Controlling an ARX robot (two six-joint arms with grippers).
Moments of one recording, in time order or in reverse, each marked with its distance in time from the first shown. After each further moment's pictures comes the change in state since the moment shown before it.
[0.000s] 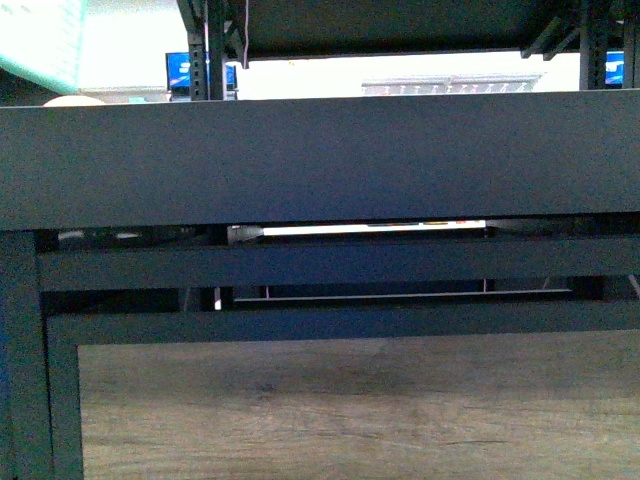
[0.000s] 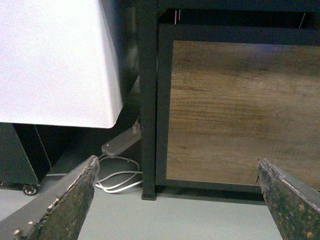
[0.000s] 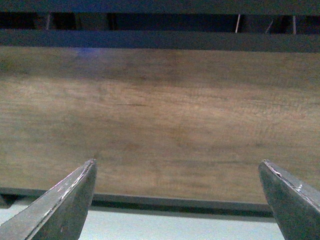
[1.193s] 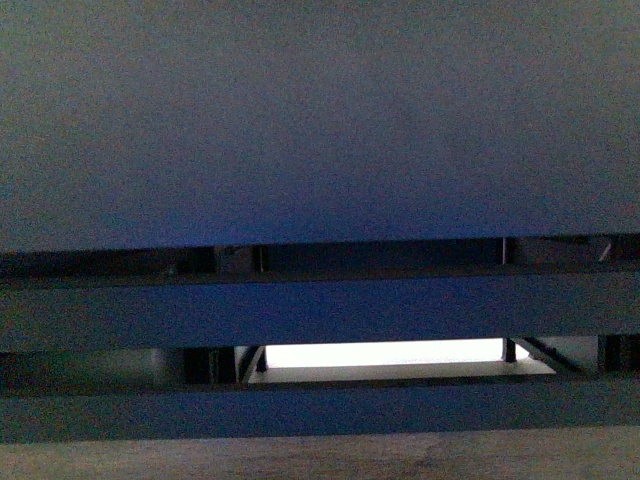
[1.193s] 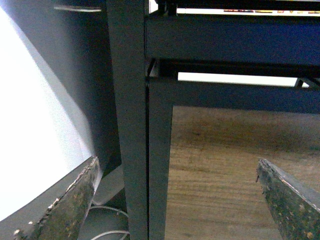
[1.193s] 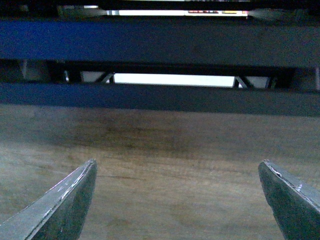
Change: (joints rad) left arm 0.000 0.000 0.000 0.000 0.001 0.000; right arm 0.000 0.000 0.000 0.000 0.000 0.000
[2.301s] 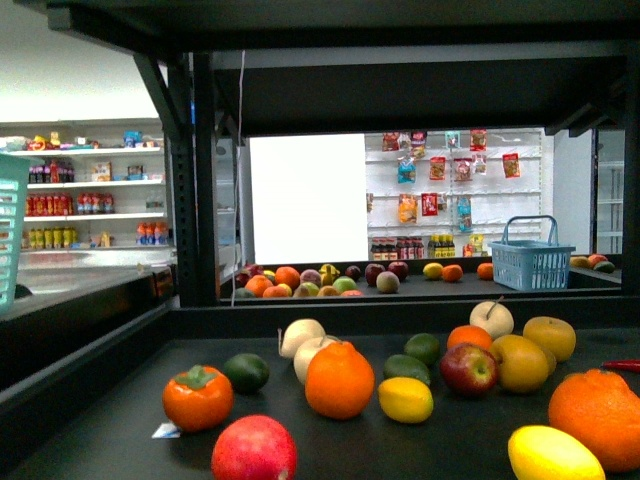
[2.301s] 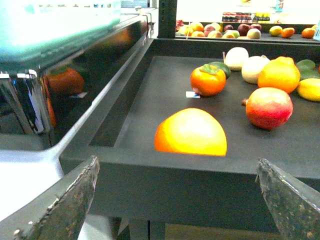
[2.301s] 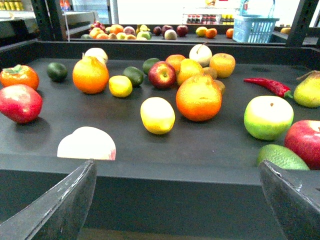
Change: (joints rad) left arm 0.000 0.000 0.000 0.000 0.000 0.000; right arm 0.000 0.000 0.000 0.000 -0.001 0.000
